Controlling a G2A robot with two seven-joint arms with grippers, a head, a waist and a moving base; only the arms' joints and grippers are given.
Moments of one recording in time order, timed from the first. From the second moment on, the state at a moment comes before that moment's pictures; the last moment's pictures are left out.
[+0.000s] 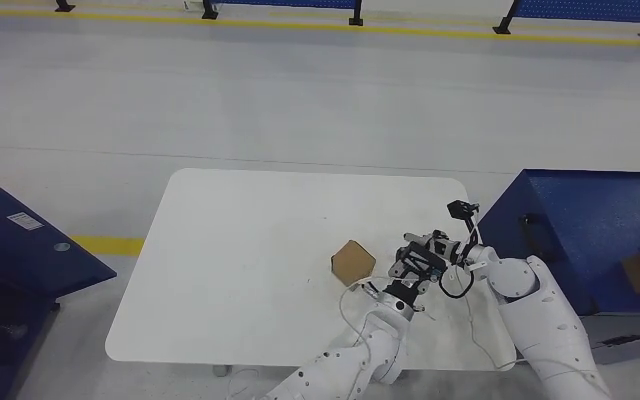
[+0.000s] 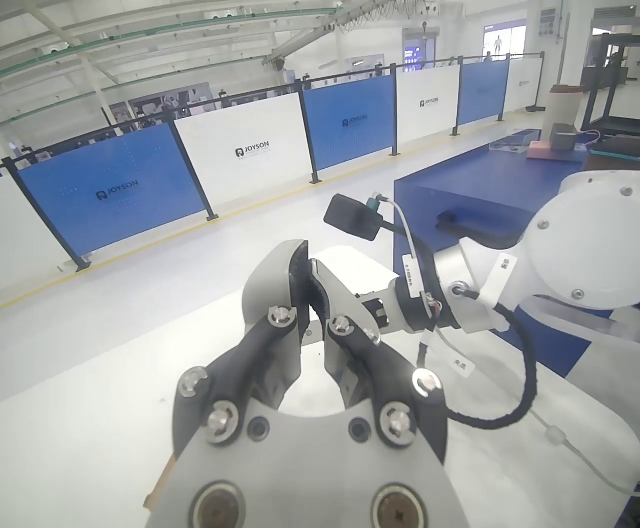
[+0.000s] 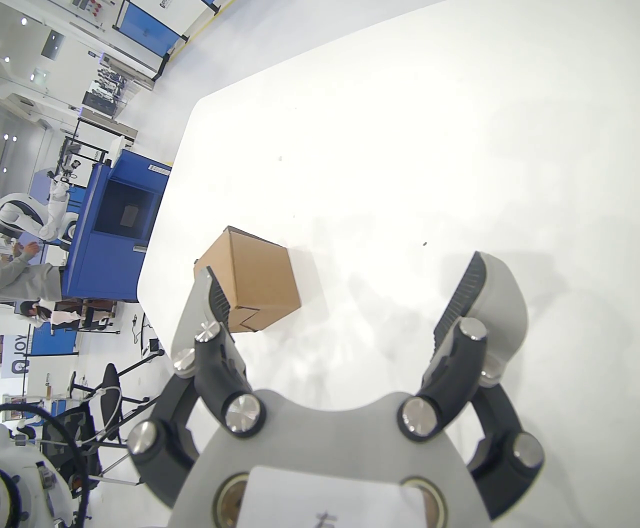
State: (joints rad) left arm 0.89 -1.80 -0.52 -1.07 1.46 0.43 0.17; right arm -0.95 -1.01 1.30 -1.06 -0.34 -0.42 0.68
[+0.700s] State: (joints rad) left arm 0.91 -1.81 -0.67 -1.01 1.42 0.41 0.03; right arm -0.95 -1.01 1.30 -1.06 -0.34 -0.42 0.68
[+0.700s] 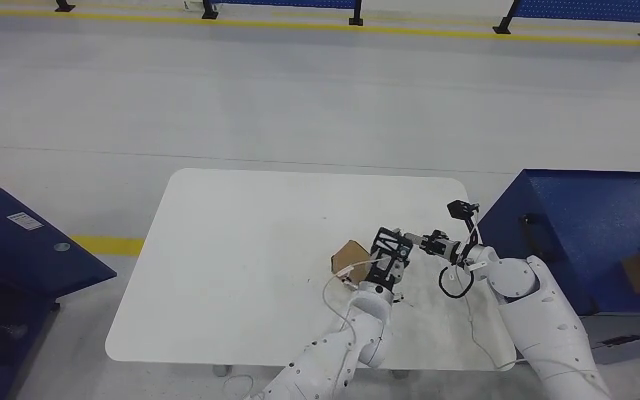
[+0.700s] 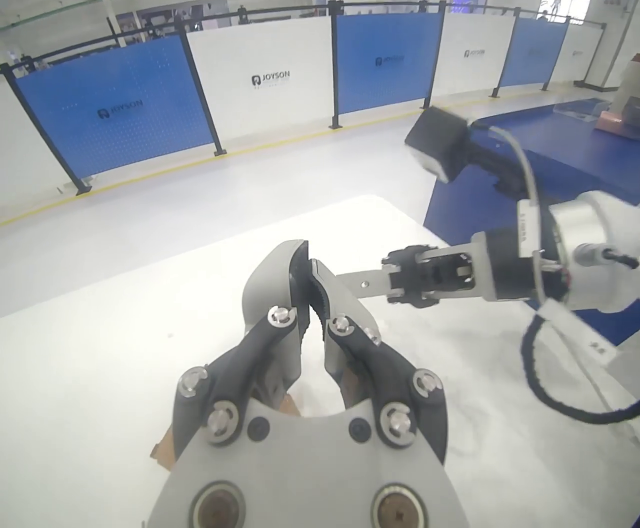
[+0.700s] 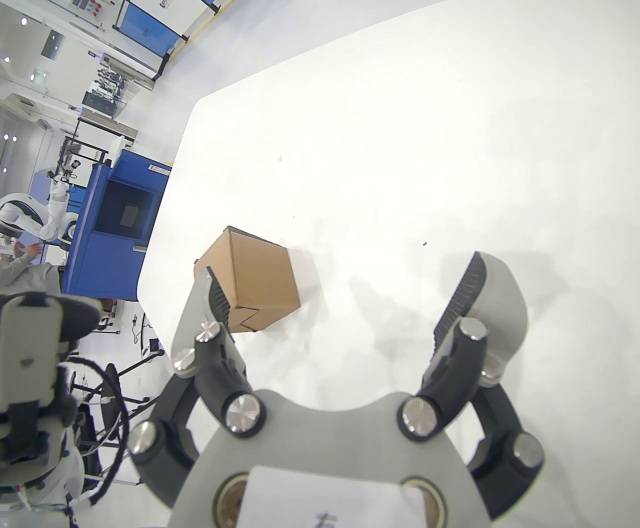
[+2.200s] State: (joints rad) left arm 0.98 -1.79 -0.82 -1.01 1.46 0.33 -0.01; right arm -0.95 -1.01 1.30 -1.06 -0.34 -0.42 0.68
